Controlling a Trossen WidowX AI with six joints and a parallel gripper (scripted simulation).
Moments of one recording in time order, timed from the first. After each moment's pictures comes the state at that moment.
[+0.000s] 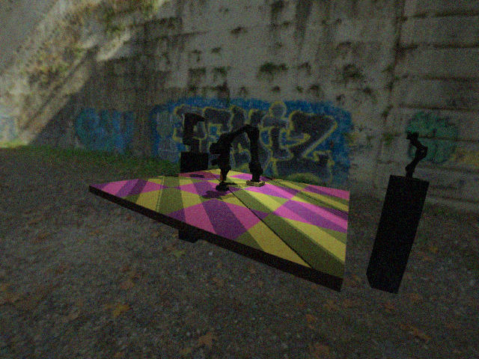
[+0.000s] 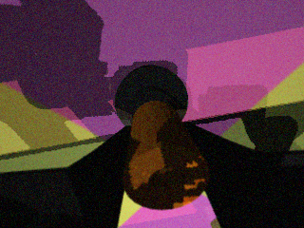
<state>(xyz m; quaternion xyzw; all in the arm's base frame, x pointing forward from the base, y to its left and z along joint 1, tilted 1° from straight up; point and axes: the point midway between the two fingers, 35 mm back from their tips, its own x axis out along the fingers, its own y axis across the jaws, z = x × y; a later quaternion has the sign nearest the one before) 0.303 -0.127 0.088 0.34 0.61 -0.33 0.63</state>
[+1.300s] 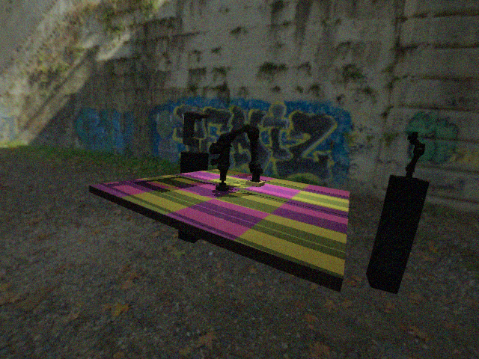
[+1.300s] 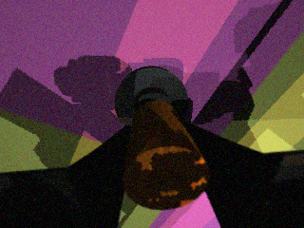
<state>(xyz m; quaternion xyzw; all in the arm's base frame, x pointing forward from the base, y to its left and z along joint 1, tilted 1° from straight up) 0.304 -0.127 0.087 0.40 0.57 -0.39 0.59</state>
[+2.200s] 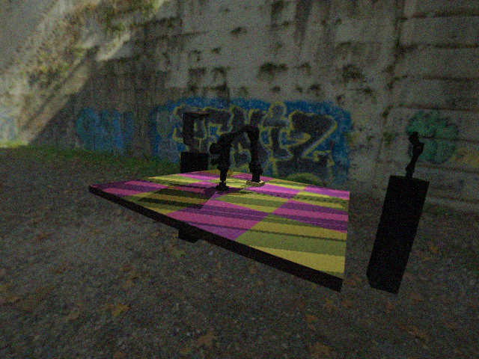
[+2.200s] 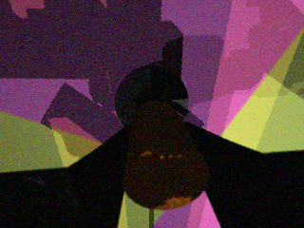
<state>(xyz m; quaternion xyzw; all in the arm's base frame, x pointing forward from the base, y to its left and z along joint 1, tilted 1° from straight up) 0.303 -0.127 0.087 0.41 0.57 -0.40 0.59</state>
